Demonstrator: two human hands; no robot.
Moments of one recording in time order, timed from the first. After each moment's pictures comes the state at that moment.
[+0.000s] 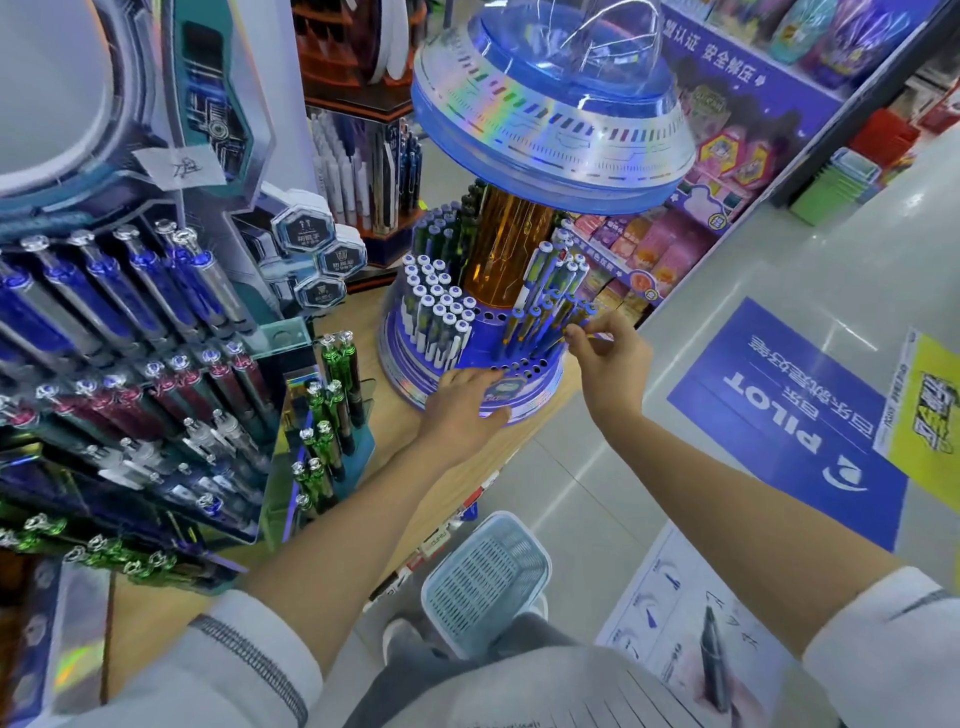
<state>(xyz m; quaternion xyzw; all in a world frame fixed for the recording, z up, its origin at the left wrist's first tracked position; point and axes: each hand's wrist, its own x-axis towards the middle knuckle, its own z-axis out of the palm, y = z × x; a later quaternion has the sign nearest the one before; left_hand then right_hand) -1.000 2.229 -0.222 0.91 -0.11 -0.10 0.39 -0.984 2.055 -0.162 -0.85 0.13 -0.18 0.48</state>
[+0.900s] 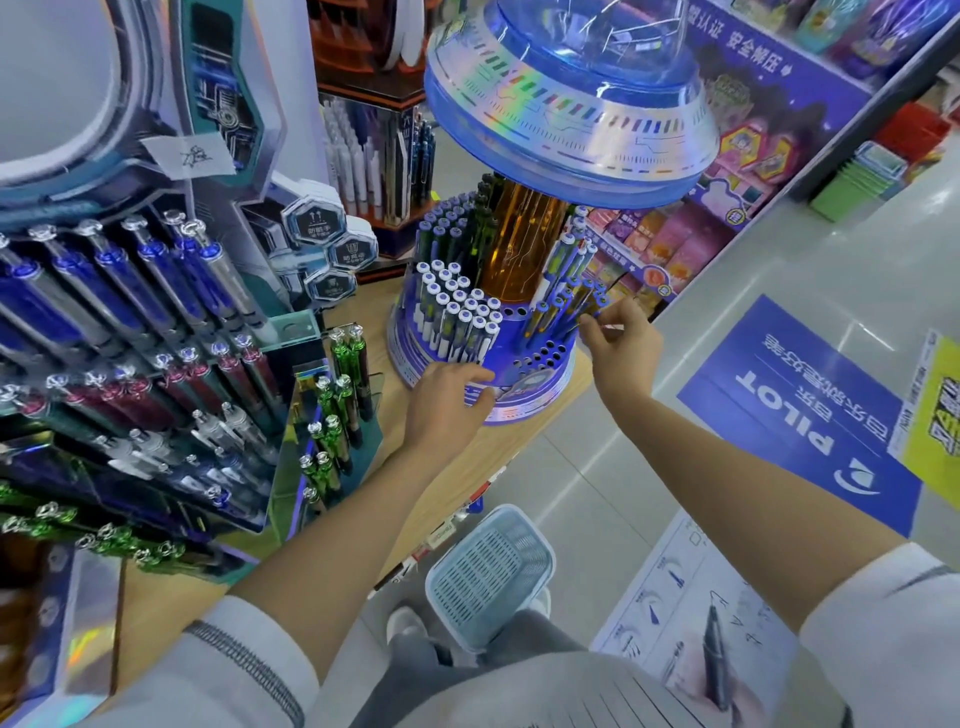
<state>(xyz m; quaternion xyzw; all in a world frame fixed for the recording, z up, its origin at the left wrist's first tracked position) -1.011 2.244 -0.210 0.89 -0.03 0.00 0.45 -0.965 2.049 -0.166 -0.87 0.16 -0.16 0.44</state>
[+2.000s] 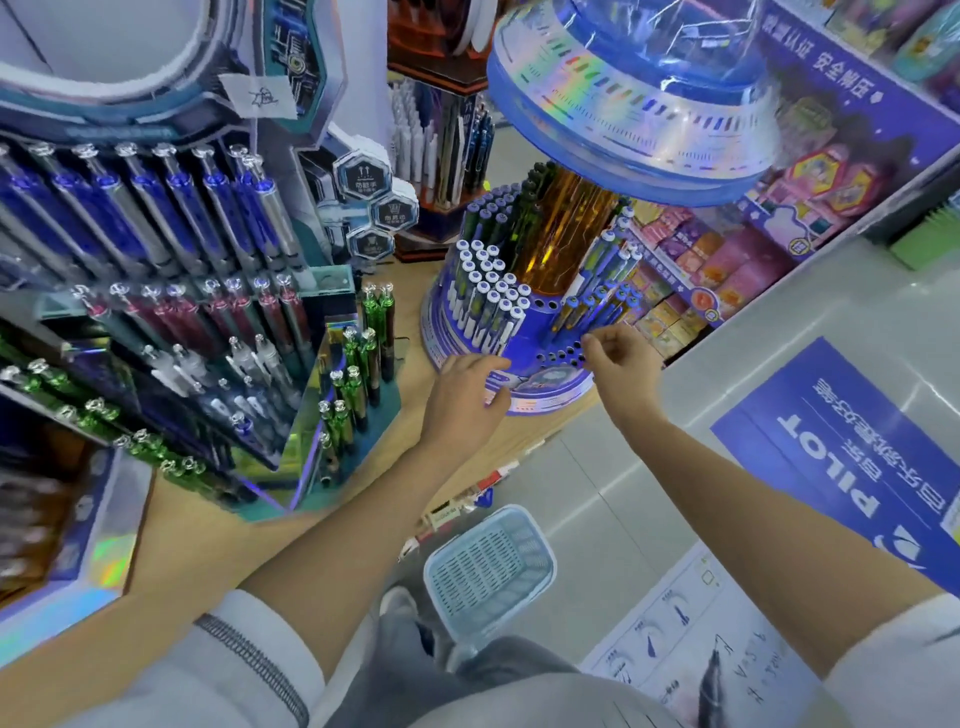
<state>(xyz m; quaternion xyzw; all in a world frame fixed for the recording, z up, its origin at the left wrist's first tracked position) -1.029 2.238 -0.214 0.91 -0.01 0.02 0.42 -0.976 2.053 -0.180 -0.89 0.08 -0.05 0.46</state>
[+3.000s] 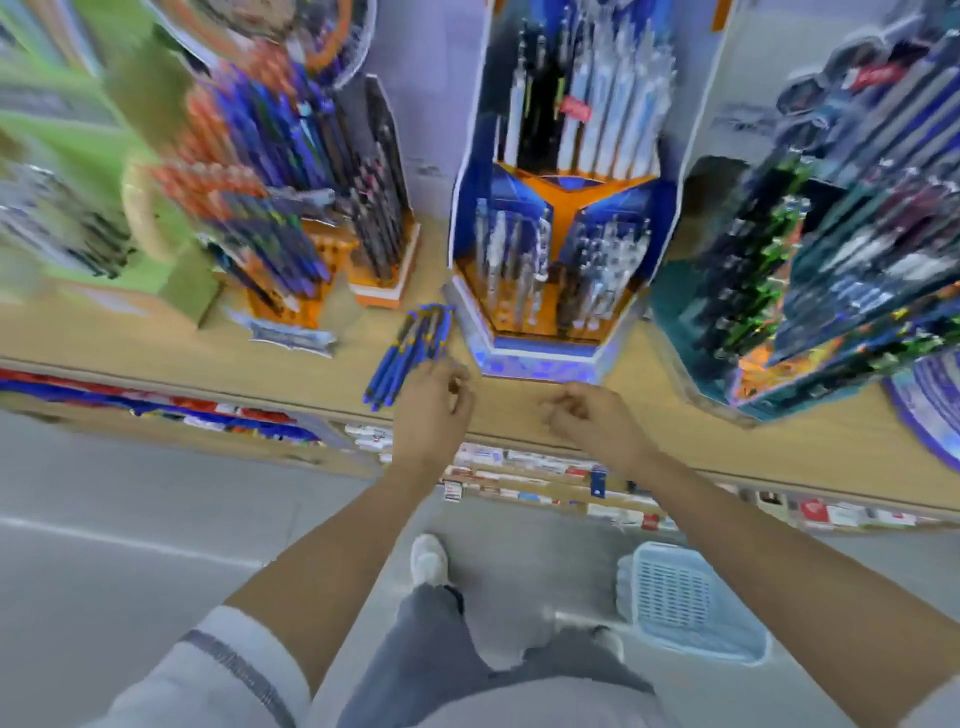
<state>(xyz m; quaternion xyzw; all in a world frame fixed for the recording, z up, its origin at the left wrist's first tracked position) -1.432 2.531 -0.245 0.83 0.43 0.17 0.31 -1.272 2.399 -0.241 -0.79 -0.32 0.38 0.36</state>
